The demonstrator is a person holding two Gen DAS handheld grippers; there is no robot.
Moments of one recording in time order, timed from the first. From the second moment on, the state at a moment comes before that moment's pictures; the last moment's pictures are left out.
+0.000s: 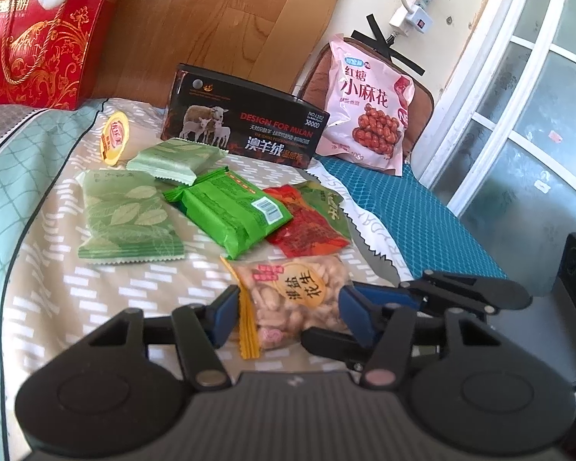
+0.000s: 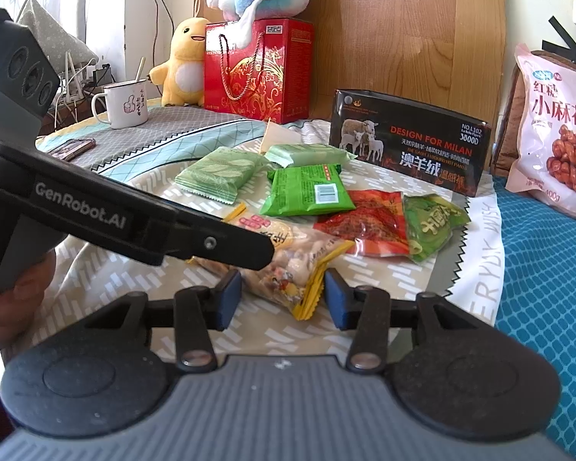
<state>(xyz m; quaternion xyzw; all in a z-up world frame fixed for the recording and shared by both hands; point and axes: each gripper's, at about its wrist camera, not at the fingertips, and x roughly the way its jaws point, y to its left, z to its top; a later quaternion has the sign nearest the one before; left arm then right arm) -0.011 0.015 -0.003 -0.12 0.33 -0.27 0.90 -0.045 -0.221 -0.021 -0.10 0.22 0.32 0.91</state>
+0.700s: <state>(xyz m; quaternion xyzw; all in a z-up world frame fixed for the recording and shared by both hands) 0.088 -0.014 0.099 -0.09 0.27 -0.29 0.91 0.032 -0.238 0.054 -0.07 0.13 0.30 0.94</state>
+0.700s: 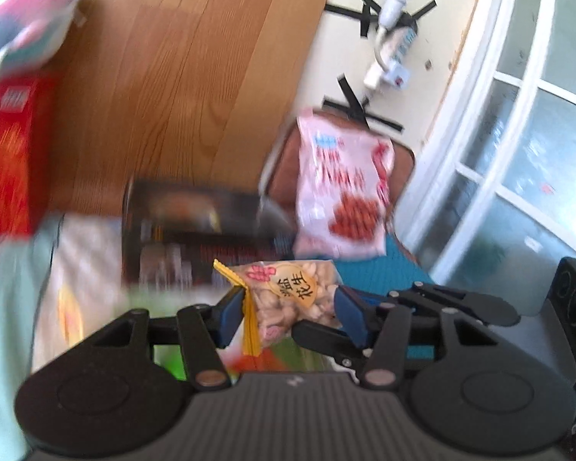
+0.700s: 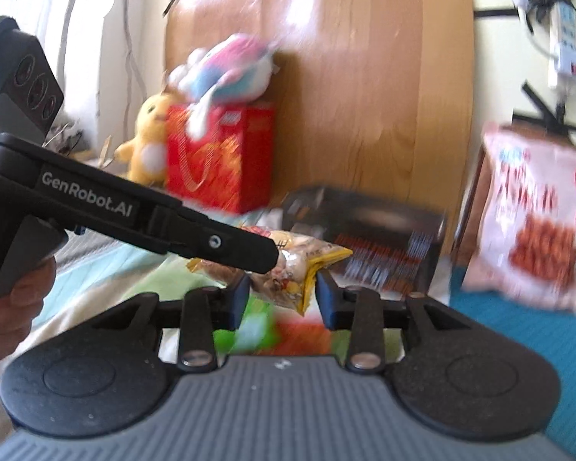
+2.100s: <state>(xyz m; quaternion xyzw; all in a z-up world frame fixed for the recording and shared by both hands) 0.016 0.021 -0.007 -0.27 0.44 -0.34 0.79 0.013 -0.259 0.007 -0.03 0.33 0.38 0.86</state>
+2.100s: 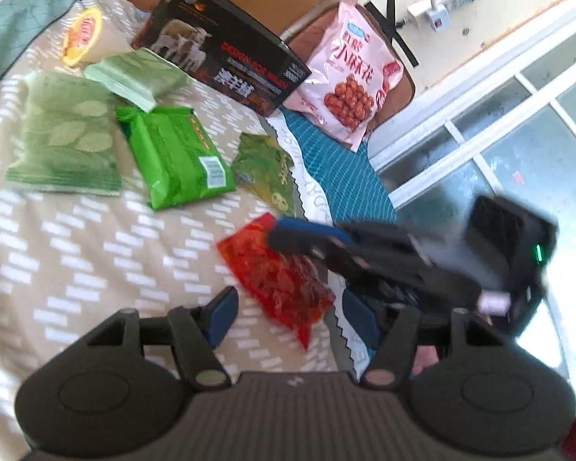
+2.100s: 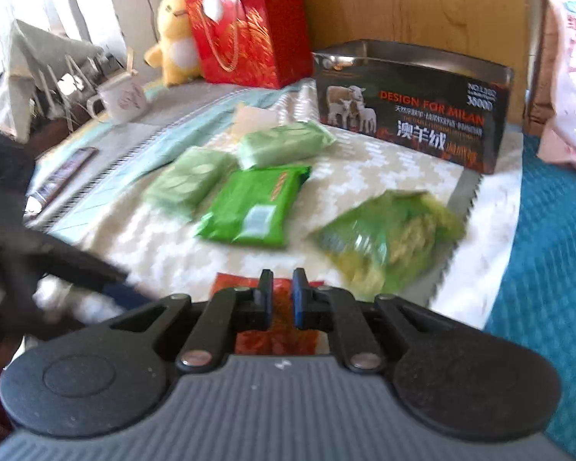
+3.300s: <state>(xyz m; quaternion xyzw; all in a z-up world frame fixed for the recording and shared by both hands) 0.040 0.046 -0.016 -0.37 0.43 -0.35 0.74 0.012 -0.291 -0.030 0.26 0.33 0.43 0.80</state>
